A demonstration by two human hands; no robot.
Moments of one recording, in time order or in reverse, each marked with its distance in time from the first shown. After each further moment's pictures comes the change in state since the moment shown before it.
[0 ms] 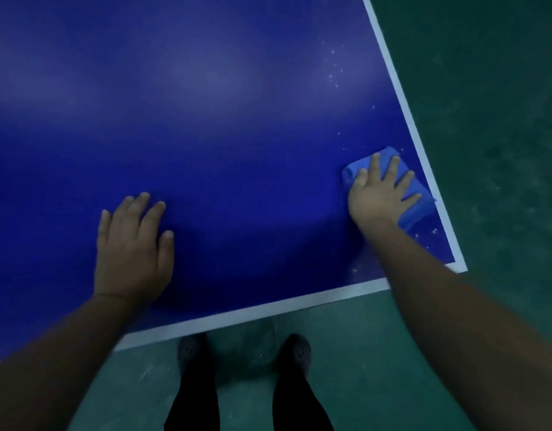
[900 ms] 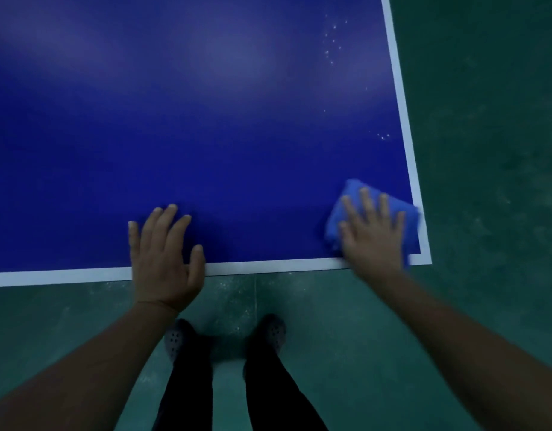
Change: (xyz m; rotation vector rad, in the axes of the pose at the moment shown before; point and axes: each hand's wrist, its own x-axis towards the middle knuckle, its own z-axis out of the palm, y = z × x) left_hand -0.092 0.116 0.044 -0.024 0.074 -0.135; right_hand -0.037 0.142 0.006 -0.225 0.009 -0.649
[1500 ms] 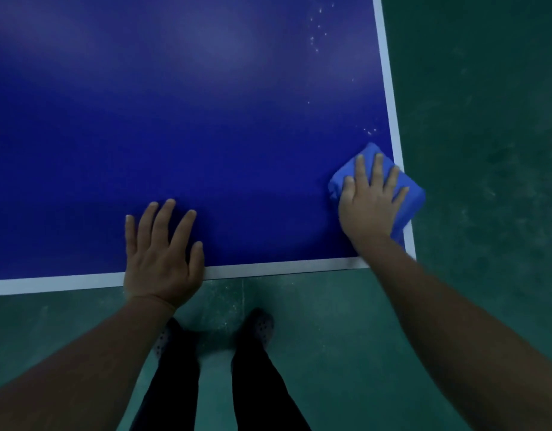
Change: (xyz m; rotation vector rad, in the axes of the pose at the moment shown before) left_hand 0.010 0.028 0.019 0.103 -0.124 0.037; right_hand 0.062 0.001 -0.013 0.103 0.054 0.308
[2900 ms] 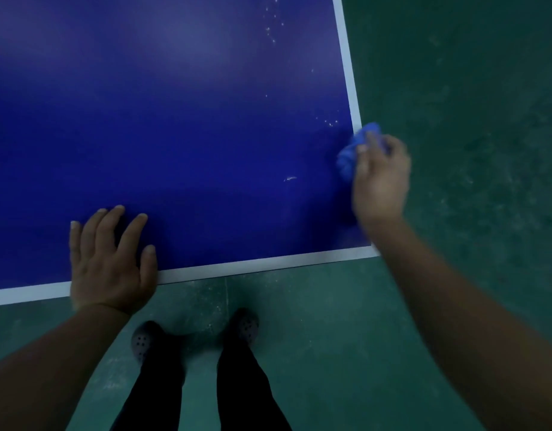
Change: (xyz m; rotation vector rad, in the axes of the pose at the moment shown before) left_hand 0.002 0.004 0.001 0.037 -0.019 -0.033; right_hand 0.033 0.049 -0.049 0.438 0.317 0.027
